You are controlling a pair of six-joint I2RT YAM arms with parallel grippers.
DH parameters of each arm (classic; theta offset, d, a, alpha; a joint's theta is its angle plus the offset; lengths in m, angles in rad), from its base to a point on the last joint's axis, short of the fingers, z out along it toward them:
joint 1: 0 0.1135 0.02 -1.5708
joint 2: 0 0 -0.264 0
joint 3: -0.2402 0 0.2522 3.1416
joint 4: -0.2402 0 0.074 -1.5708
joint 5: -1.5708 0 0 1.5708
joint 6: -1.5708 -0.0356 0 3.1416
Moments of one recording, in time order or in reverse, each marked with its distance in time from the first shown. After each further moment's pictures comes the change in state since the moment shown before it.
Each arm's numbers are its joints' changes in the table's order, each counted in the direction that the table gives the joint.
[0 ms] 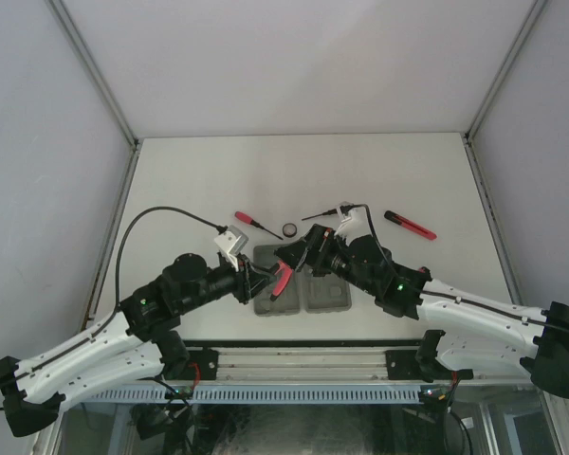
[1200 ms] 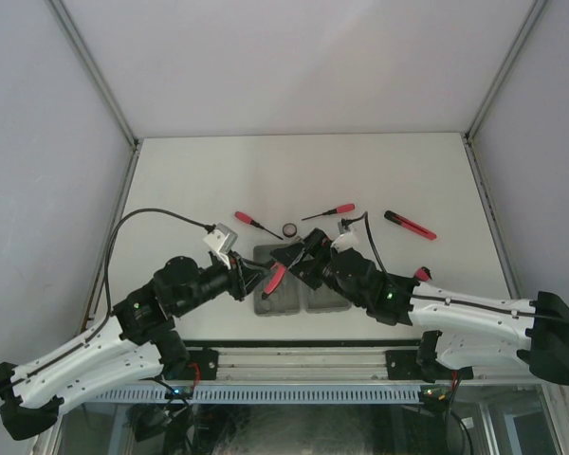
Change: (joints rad) left arm 0.000 -0.055 0.005 0.002 0.085 0.016; right arm 0.126 0.047 0.000 -0.046 -0.228 -0.355
